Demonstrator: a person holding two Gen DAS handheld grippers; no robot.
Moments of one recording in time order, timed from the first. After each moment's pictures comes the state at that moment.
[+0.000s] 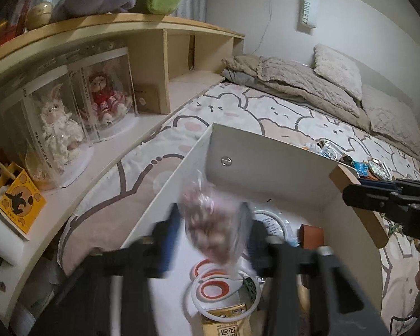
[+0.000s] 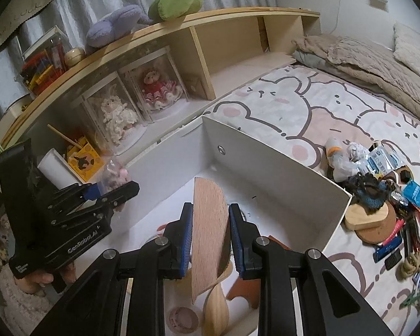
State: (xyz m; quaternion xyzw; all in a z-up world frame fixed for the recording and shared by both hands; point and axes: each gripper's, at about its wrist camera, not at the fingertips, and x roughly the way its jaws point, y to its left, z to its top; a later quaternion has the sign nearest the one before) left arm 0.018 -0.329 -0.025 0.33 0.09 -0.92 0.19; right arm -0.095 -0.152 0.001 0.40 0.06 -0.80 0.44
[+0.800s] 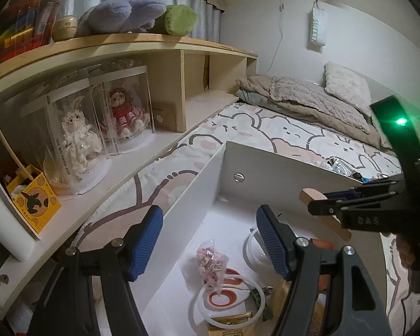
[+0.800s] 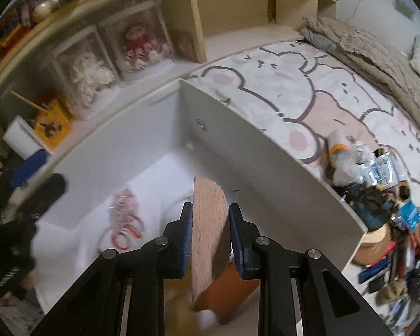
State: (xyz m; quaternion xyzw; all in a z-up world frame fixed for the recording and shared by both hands) left arm 0.034 -0.324 -0.021 0.28 0.08 -0.93 0.23; right arm -0.139 -0.199 -0.038 0.45 0.18 -0.78 0.41
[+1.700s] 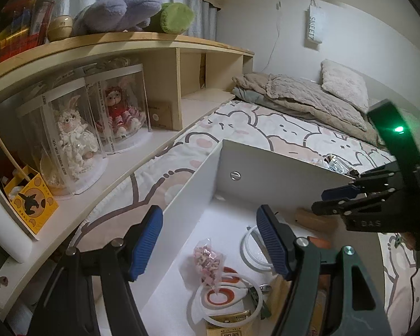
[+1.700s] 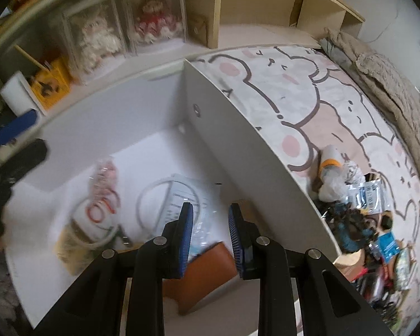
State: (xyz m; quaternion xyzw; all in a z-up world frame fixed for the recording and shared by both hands) left arm 0.033 -0.321 -0.021 0.29 0.08 -0.93 0.22; right arm -0.134 -0.195 -0.037 0.43 0.25 -0.75 0.43
